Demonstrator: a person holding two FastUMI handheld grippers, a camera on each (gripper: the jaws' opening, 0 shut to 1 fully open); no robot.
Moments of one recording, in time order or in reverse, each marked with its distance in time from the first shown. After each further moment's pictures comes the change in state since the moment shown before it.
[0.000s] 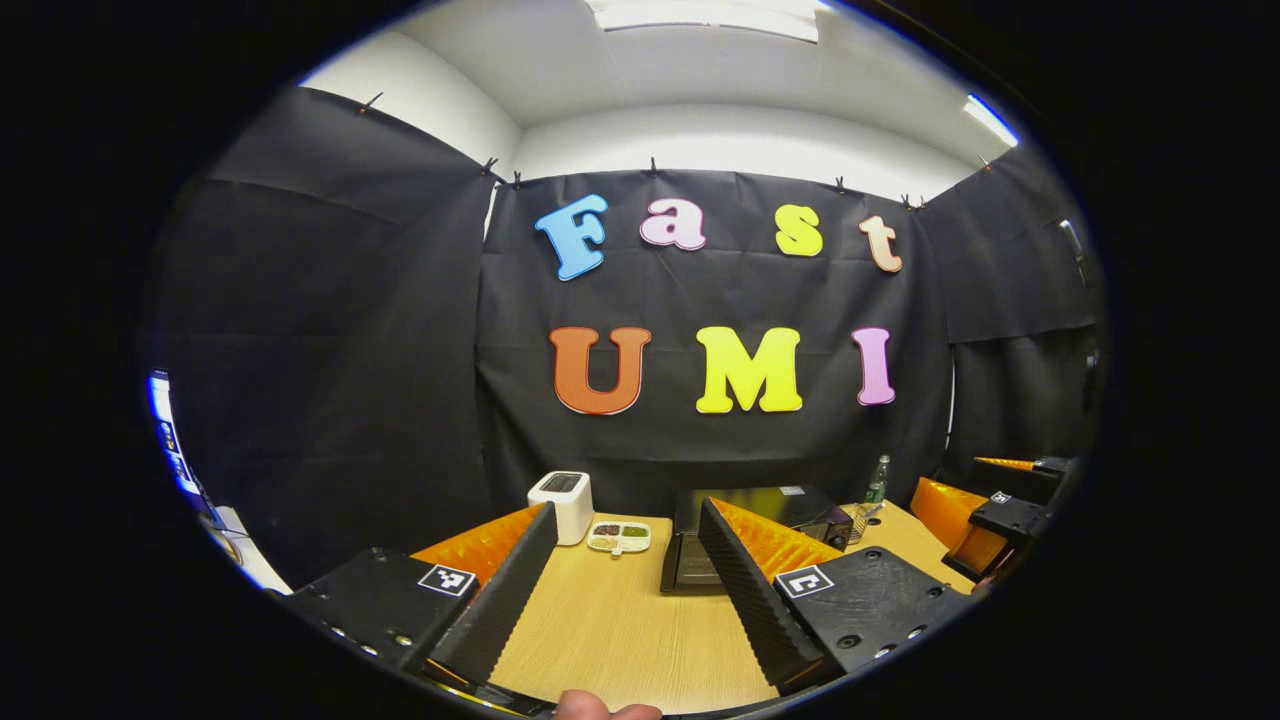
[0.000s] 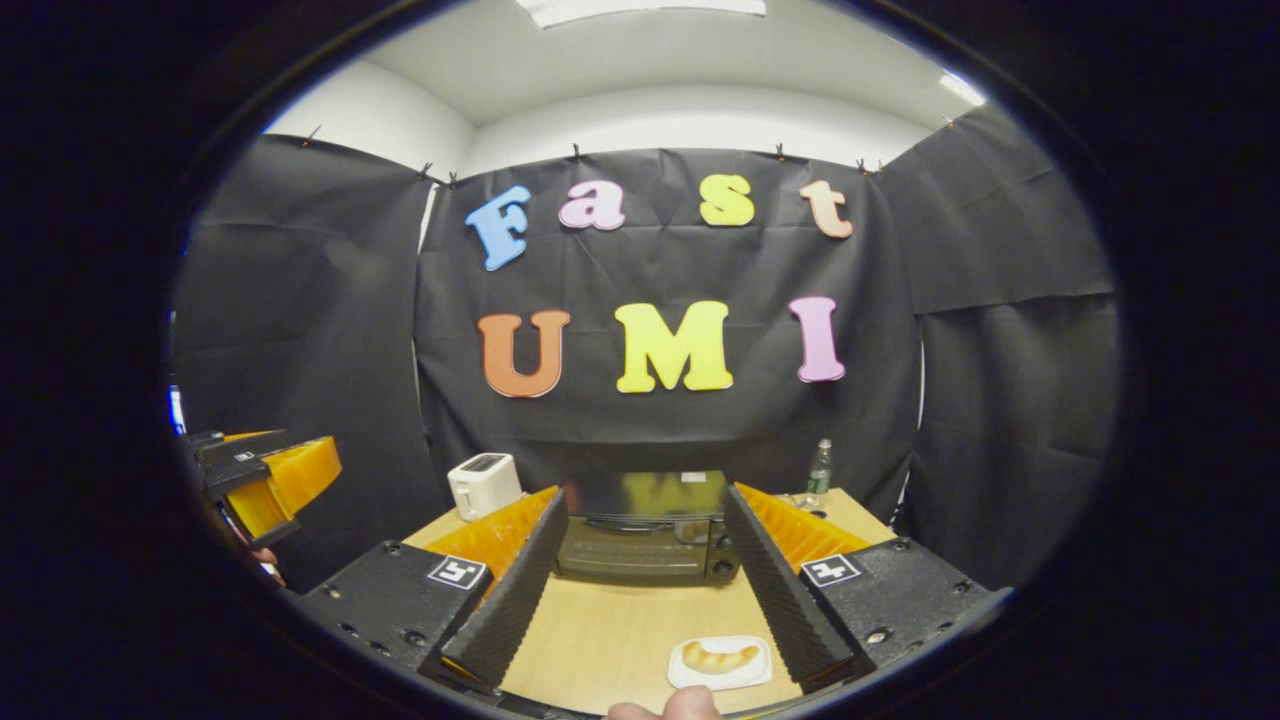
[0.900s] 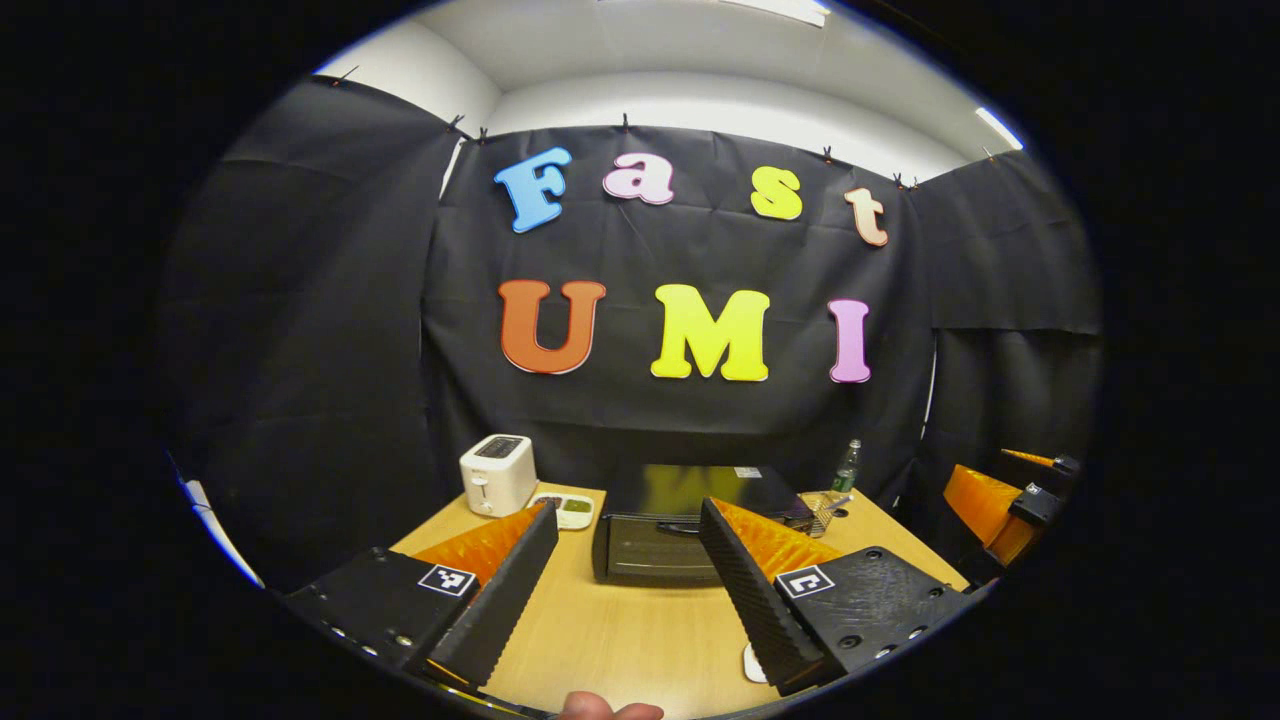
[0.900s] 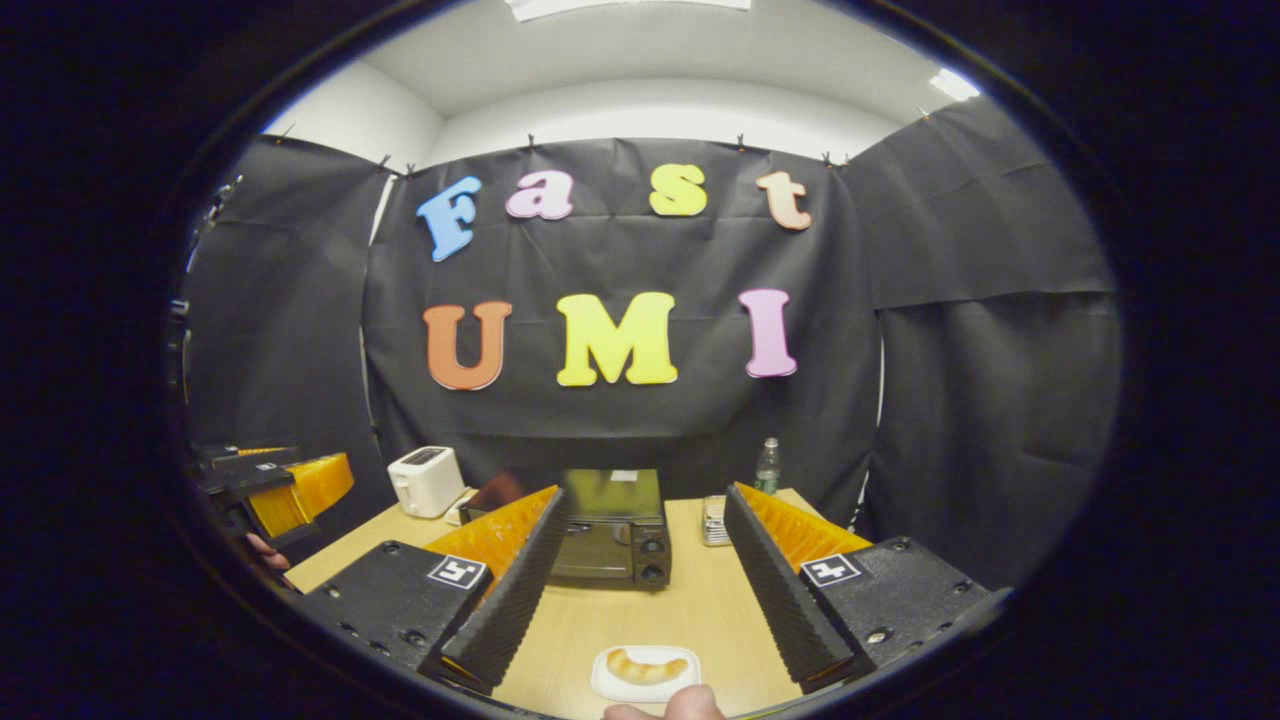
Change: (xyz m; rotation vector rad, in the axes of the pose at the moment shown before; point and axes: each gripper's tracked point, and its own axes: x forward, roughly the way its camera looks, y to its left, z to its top) left arm 0.074 -0.100 -0.043 -0.060 0.143 -0.095; right arm 0.033 -0.113 -0.004 0.012 0.014 -0.128
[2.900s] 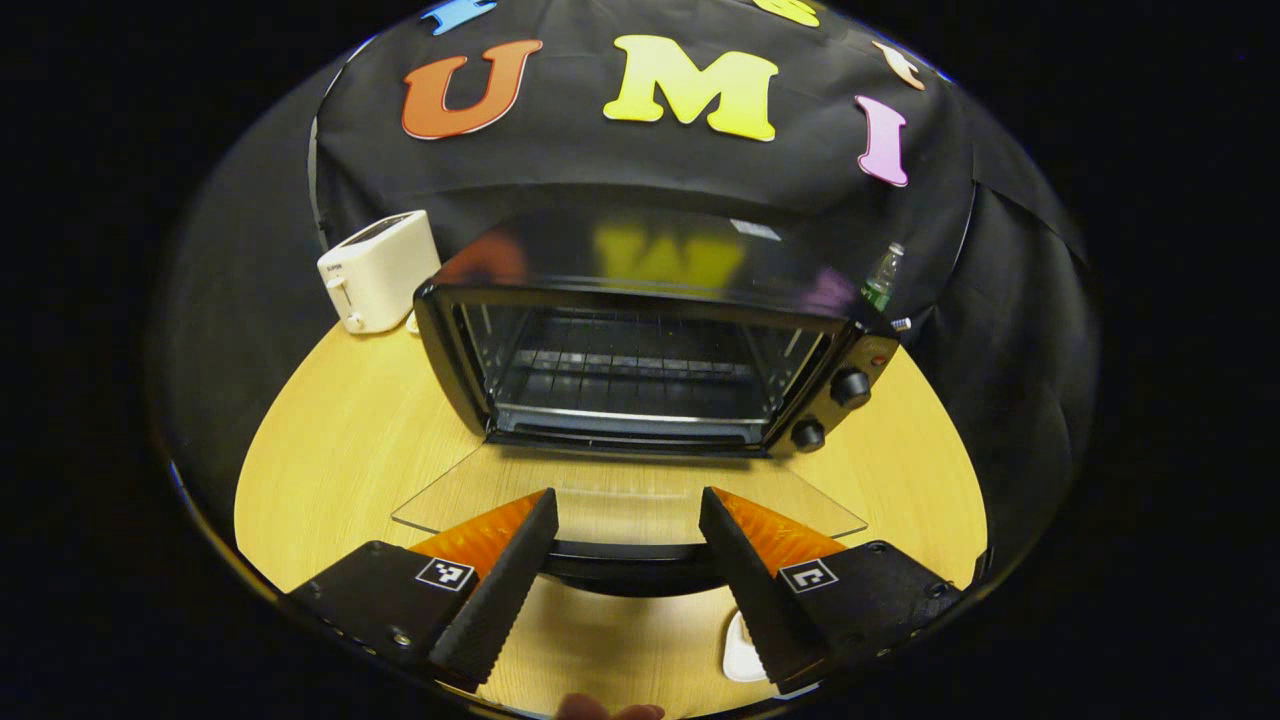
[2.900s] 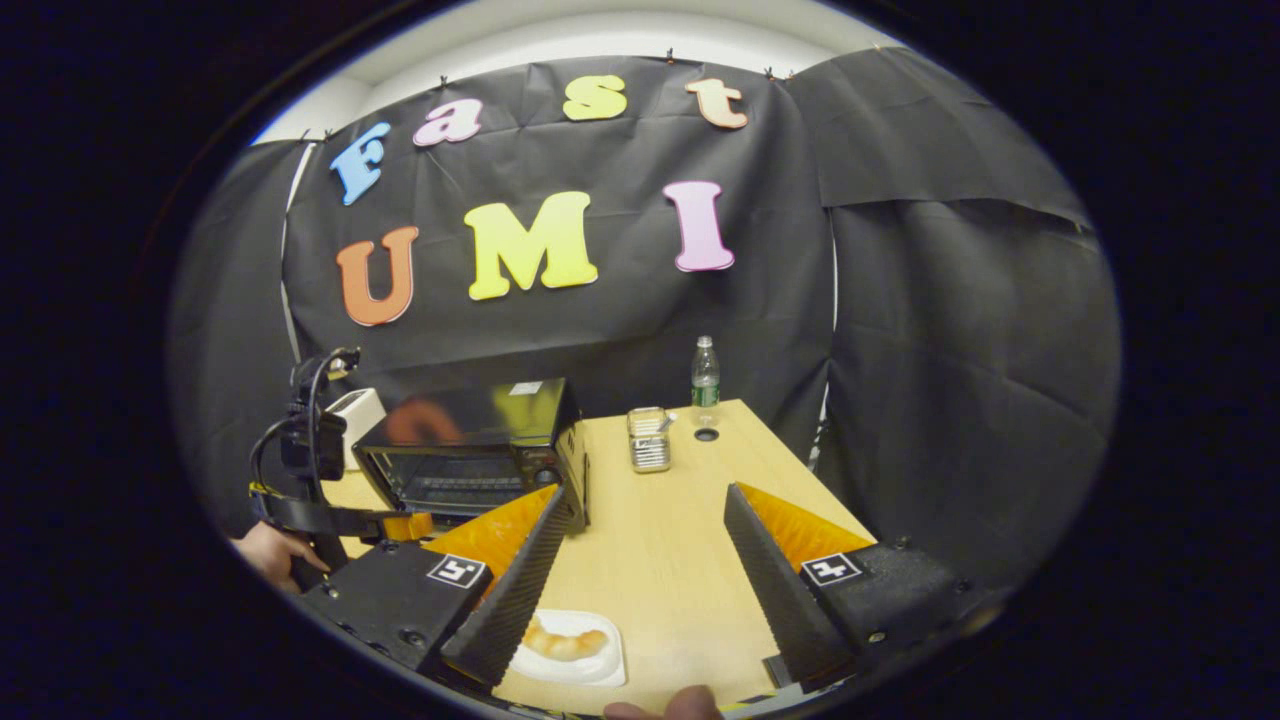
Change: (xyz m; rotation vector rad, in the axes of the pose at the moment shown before) left arm 0.126 -0.054 -0.228 -0.020 0.677 -0.049; right arm 0.049 -0.084 -0.100 0.063 0.272 -0.092
